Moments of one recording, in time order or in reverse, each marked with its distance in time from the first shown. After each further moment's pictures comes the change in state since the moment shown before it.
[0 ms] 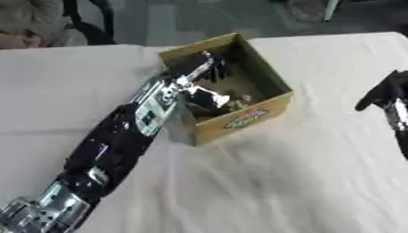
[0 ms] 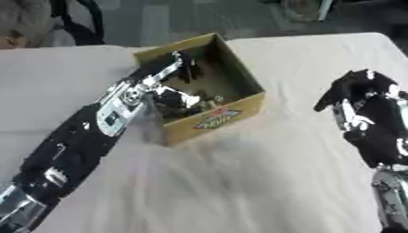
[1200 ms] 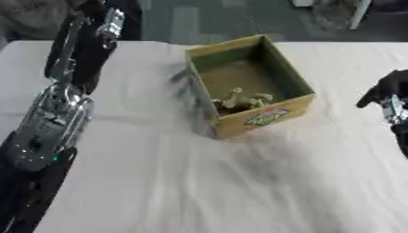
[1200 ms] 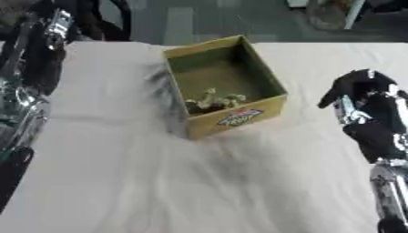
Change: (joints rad) left arm 0.551 0.176 0.192 -0.800 0.778 0.185 0.360; right arm 0.074 -0.025 -0.036 0.014 0.017 -0.011 -0.030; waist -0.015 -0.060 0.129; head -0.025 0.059
